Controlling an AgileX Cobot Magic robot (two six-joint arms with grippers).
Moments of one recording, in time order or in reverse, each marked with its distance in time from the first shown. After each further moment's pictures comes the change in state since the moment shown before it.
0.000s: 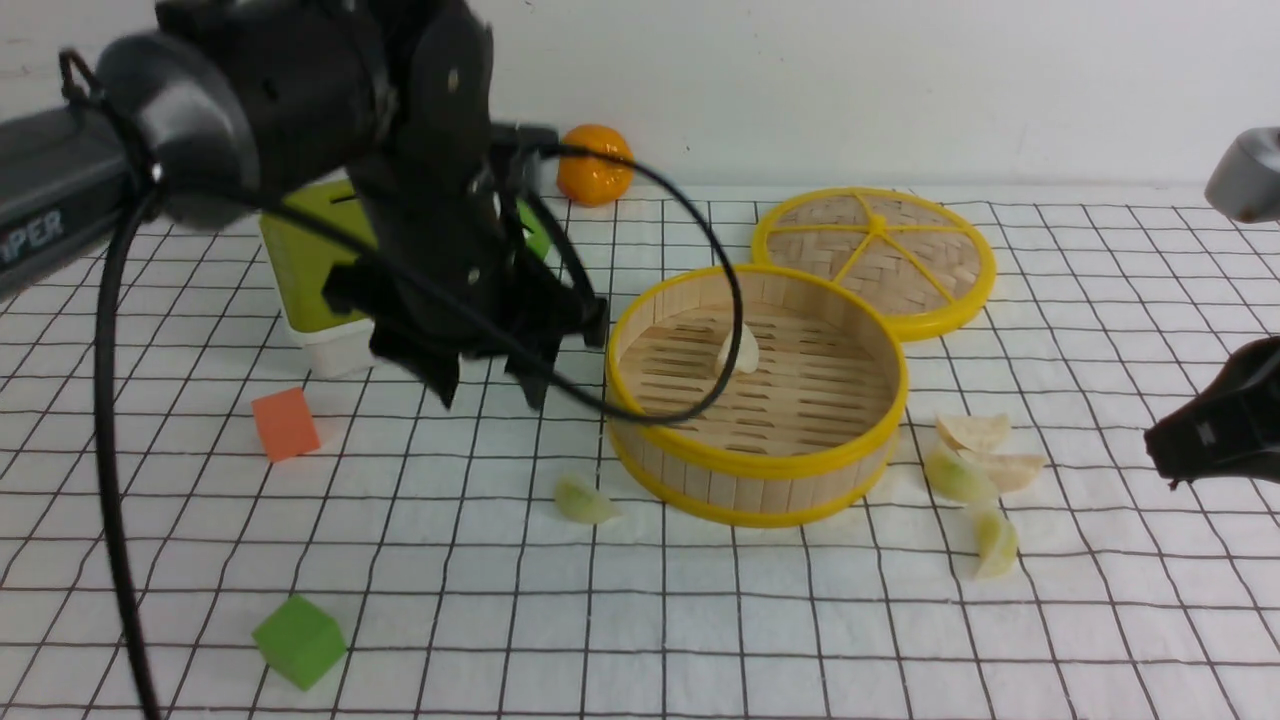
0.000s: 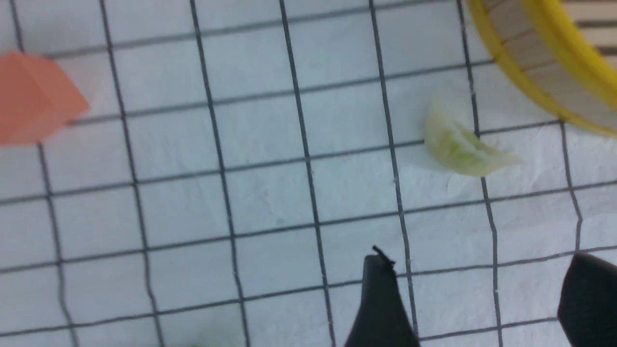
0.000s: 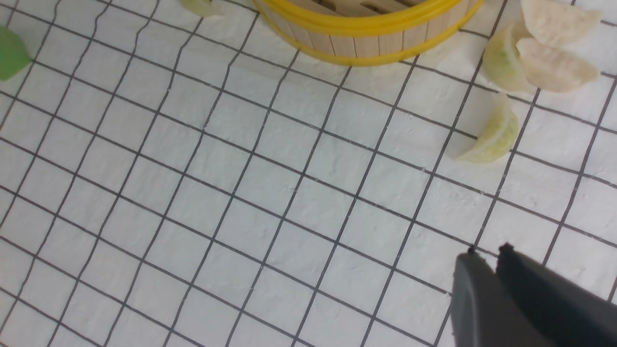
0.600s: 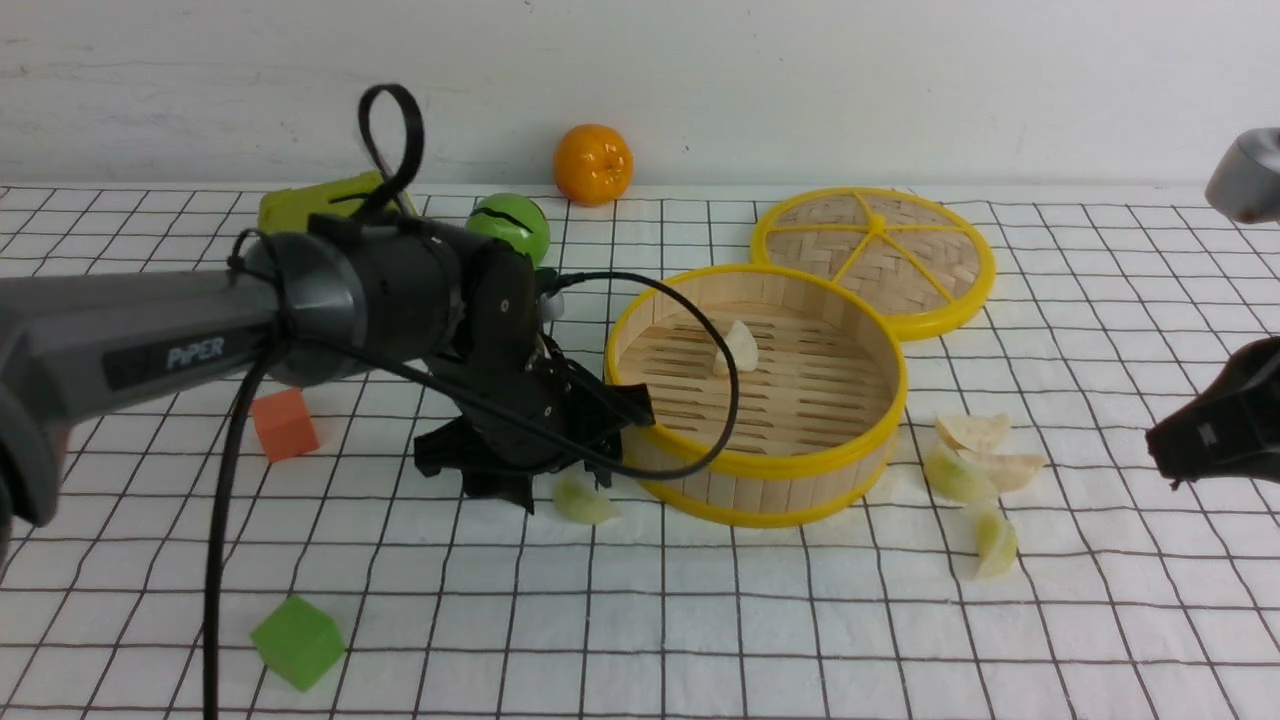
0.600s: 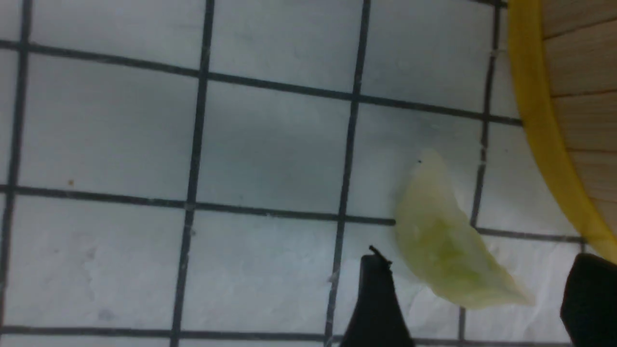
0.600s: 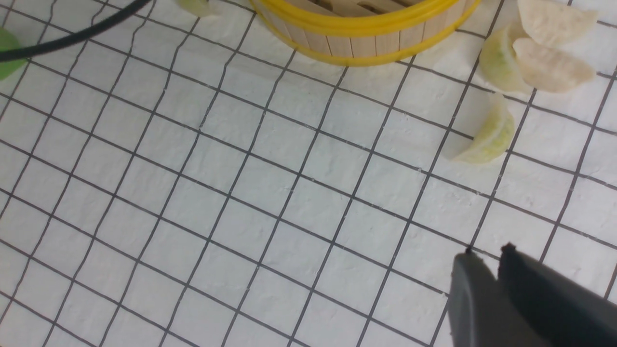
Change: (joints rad) right arm 0.000 0.000 0.000 -0.007 0.000 0.000; left arm 0.000 0.176 0.128 -0.106 -0.397 -0.249
